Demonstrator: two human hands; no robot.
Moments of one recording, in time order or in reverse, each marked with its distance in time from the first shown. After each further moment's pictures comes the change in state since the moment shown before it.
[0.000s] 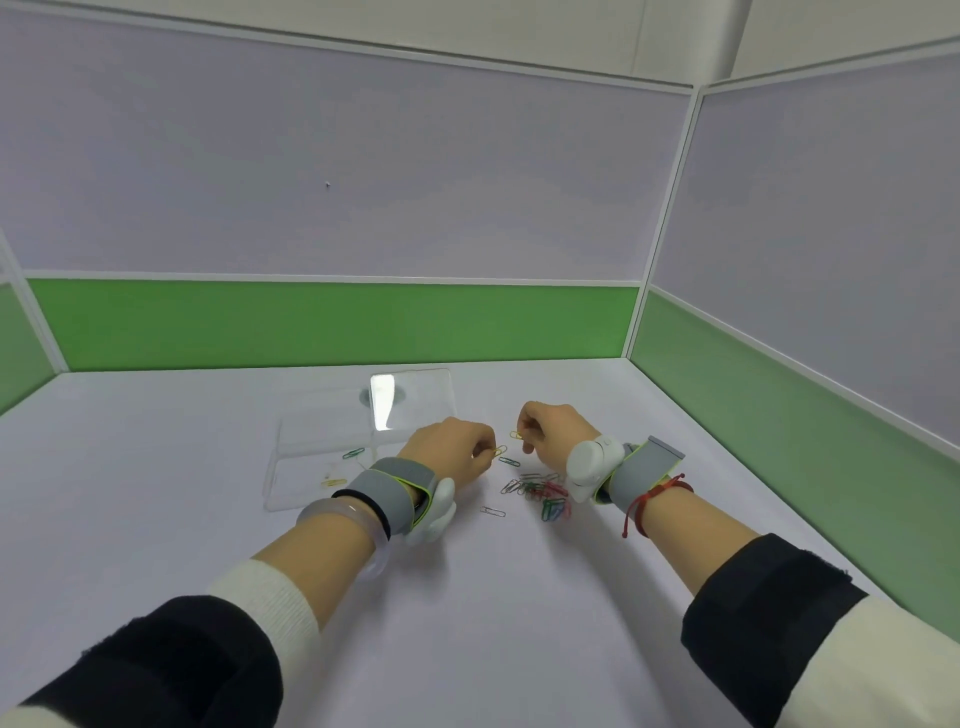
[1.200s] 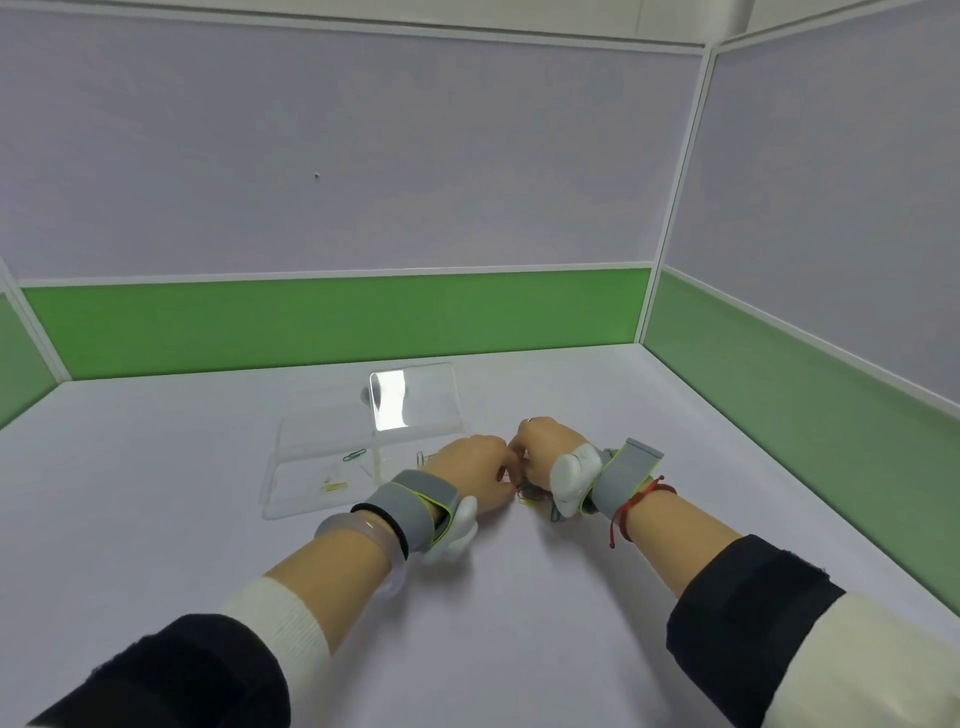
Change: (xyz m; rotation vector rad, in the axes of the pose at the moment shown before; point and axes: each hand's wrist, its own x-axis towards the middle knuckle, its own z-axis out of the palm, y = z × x) left_hand 0.003 0.015 0.018 0.024 -0.183 0.080; right_hand 0.007 -0.004 0.020 -0.171 -0.212 -0.048
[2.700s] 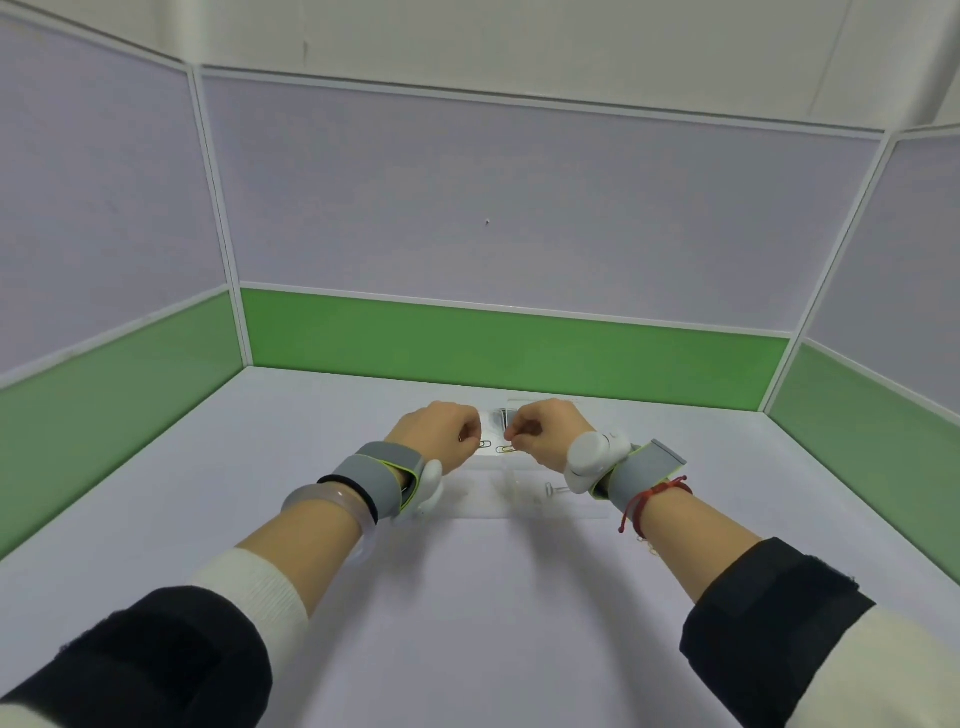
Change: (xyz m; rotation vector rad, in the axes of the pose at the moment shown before) left_hand -0.094 -0.131 -0.081 -0.013 0.314 -0.330; right_hand 0.029 -0.145 -0.024 0.248 0.185 -0.222
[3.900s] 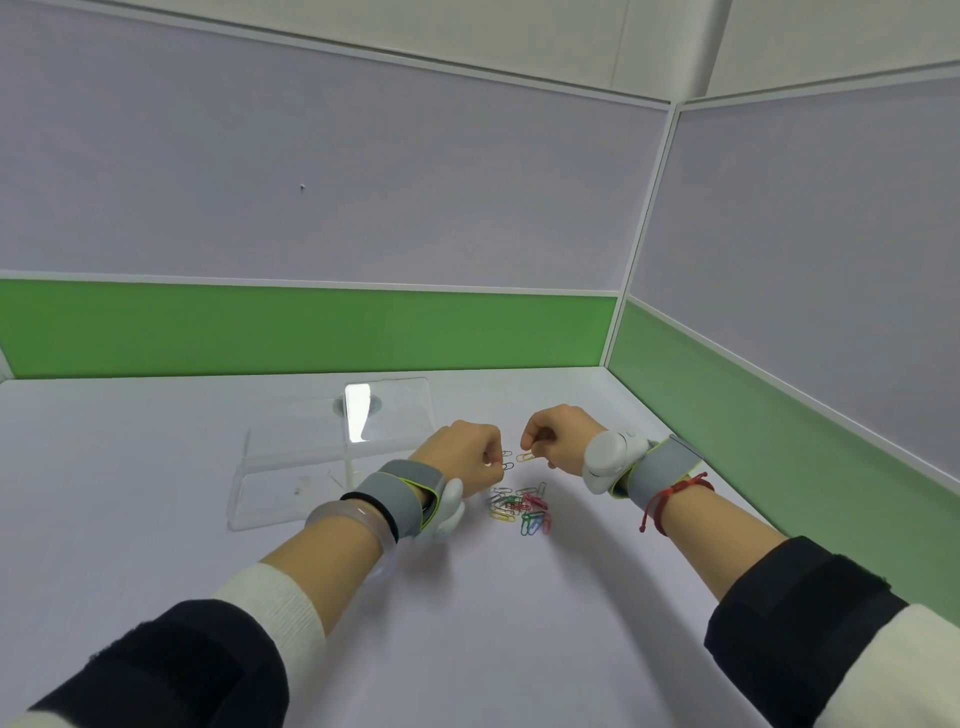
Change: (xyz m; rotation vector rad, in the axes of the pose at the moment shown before) left_hand 0.031 0.160 0.084 -0.205 -0.222 0.283; right_hand -0.084 0.140 -0.076 -0.121 -0.054 0.290
